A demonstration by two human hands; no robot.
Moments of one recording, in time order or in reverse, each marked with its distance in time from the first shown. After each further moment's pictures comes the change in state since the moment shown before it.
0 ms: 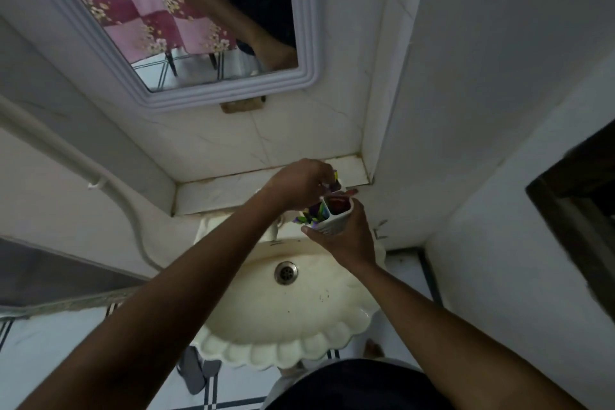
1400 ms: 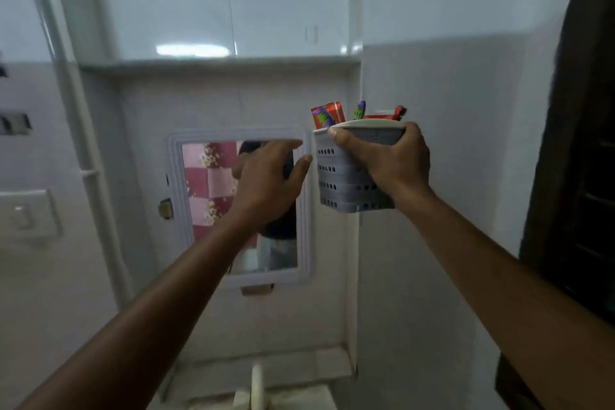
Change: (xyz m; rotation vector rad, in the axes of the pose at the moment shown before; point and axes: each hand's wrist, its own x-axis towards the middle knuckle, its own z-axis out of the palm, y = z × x) left_hand -0.138 0.188 -0.333 0.010 1.076 0.118; right_hand -0.072 -0.446 -0.327 0.247 0.461 -0.658
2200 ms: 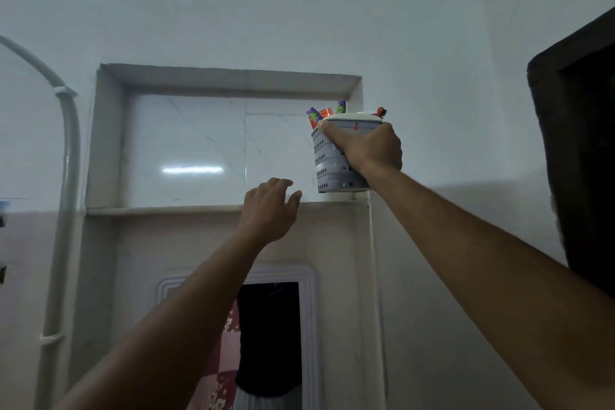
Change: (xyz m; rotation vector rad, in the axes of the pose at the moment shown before) left_hand 0.231 -0.039 -0.039 0.287 0.131 0.078; right_hand 0.203 -0.178 0.065 0.002 0.238 -0.141
